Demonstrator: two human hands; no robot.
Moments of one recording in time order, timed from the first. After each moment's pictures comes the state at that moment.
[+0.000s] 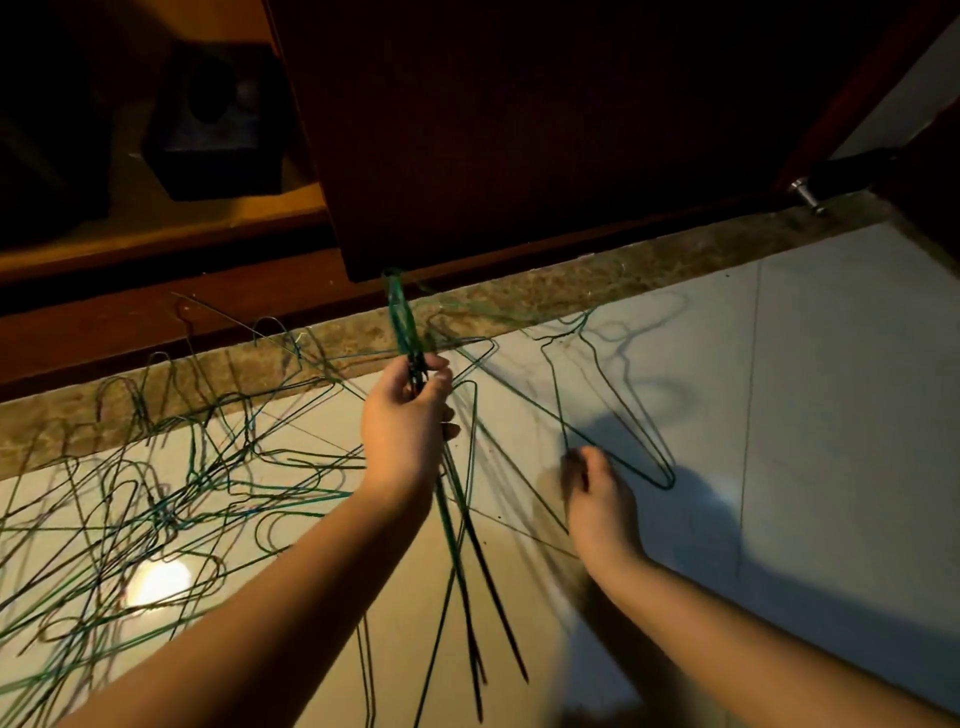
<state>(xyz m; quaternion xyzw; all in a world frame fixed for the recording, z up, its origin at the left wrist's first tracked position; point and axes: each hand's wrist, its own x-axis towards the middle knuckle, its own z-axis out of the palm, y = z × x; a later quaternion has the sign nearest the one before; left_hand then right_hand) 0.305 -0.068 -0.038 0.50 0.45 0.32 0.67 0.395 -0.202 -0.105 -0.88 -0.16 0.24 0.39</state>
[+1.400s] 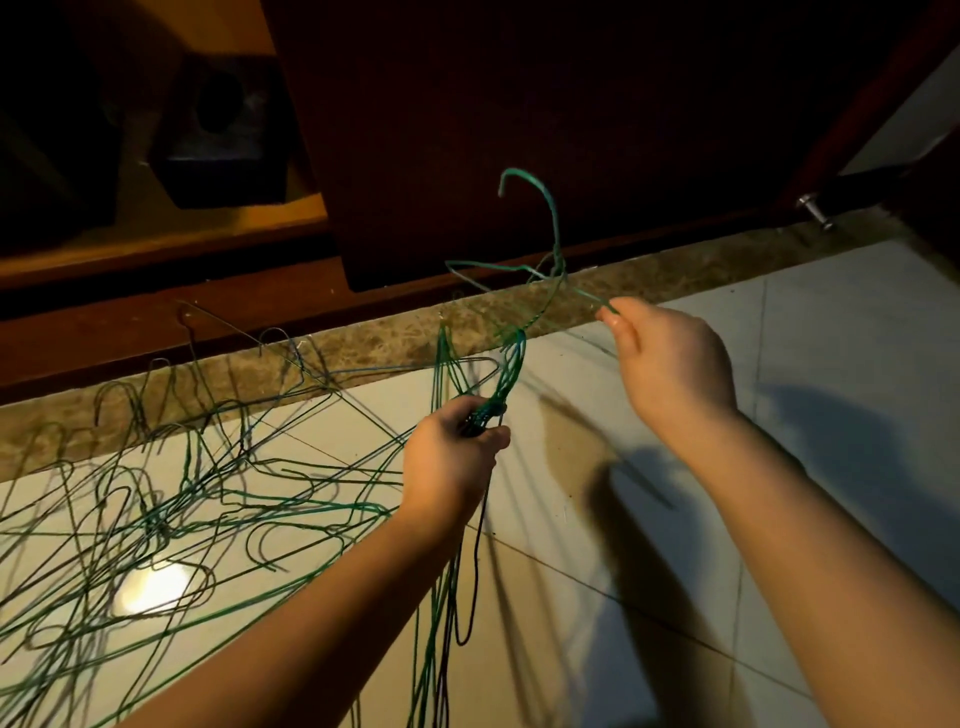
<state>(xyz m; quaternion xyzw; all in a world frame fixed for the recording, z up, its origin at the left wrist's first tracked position) 0.328 -0.088 -0.059 0.56 0.47 0.21 0.65 0.492 -0.155 -0.007 -0.88 -0.44 -0.05 0.17</state>
